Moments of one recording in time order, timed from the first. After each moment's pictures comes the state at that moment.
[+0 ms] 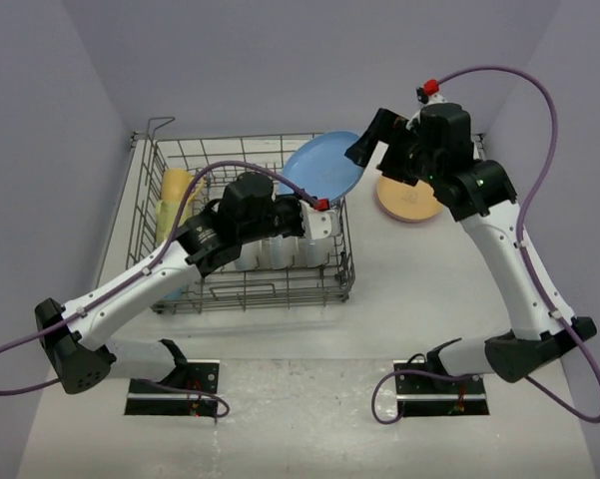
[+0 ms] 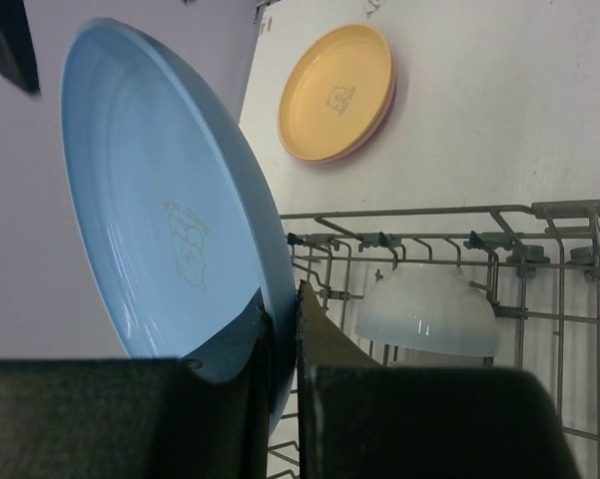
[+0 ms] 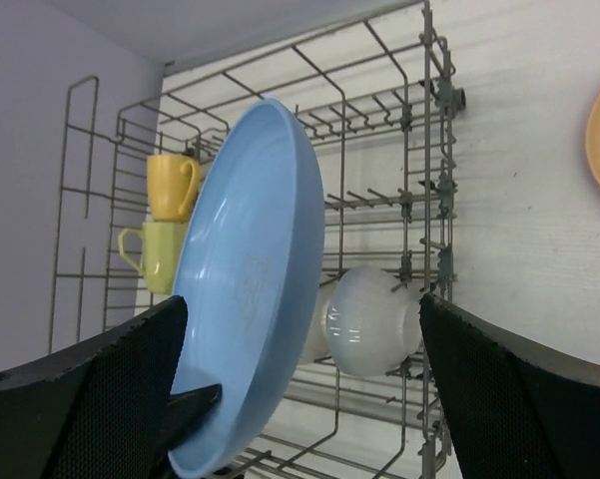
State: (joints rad) left arm -0.84 1.29 1.30 -0.32 0.21 0.75; right arm 0.43 1.35 1.75 -0.81 0.02 0.66
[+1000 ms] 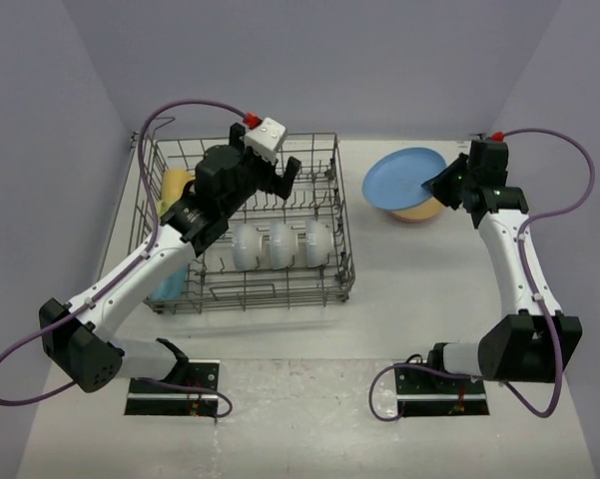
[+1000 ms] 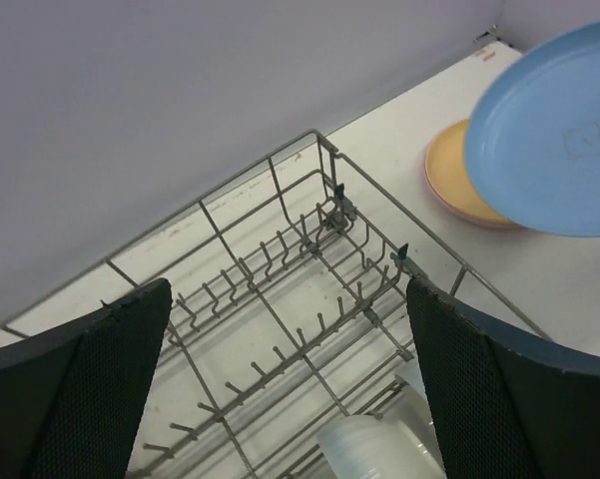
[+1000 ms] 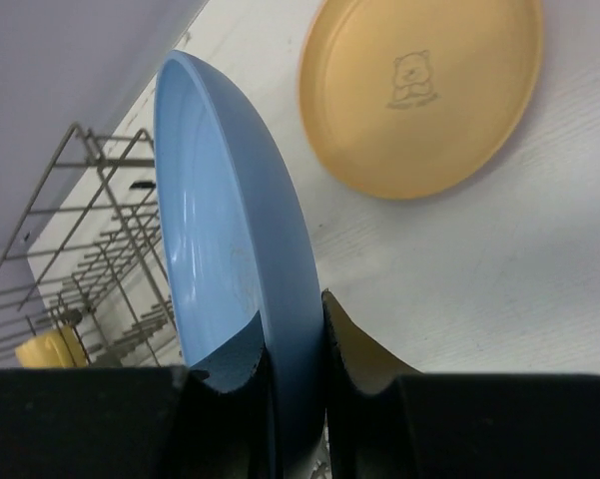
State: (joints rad) left arm -0.66 1.32 1.28 -0.07 -0.08 0.20; right arm -0.02 1.33 1.30 -0.63 -0.07 0.76
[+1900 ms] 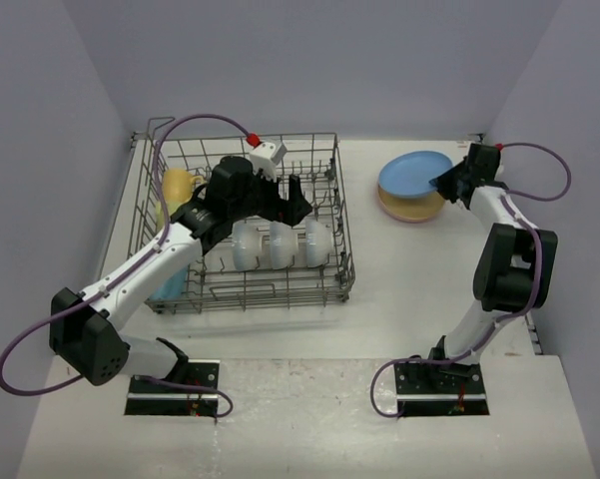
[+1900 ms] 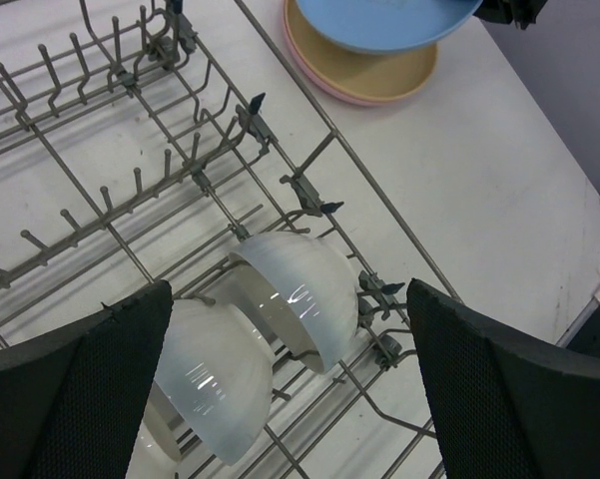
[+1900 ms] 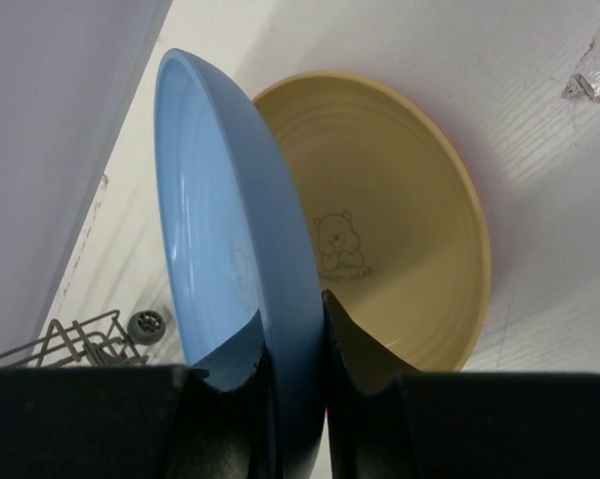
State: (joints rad) left arm -0.59 1.36 1.21 -0.26 0.17 -0.30; right arm -0.19 1.78 1.27 -0.21 -0.09 0.84
